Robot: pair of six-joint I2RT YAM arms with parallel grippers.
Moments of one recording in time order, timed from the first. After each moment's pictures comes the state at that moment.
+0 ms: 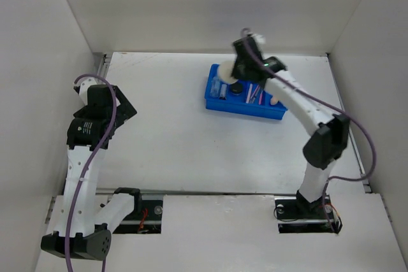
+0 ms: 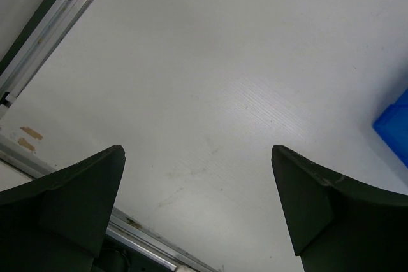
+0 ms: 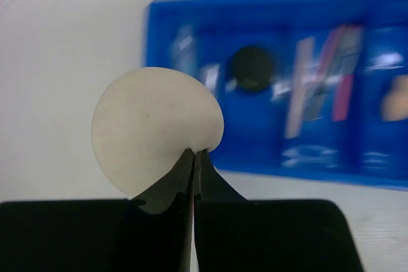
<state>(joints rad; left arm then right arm) -0.08 0.94 1.25 -1.09 -0.39 -0.60 0.65 1.91 1.91 -0.75 0.36 0.63</state>
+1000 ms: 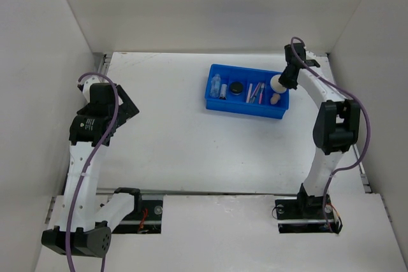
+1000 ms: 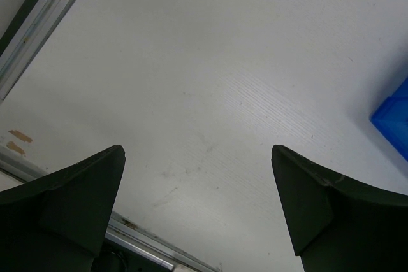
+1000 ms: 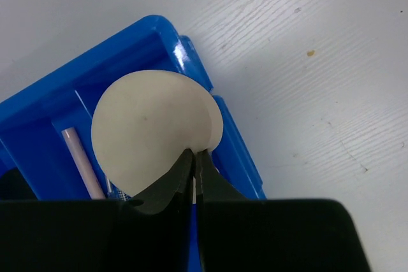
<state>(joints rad) -0.08 0.97 1.24 -1.06 -0.36 -0.59 0.08 1.94 1.65 -0.66 0.33 0.65</state>
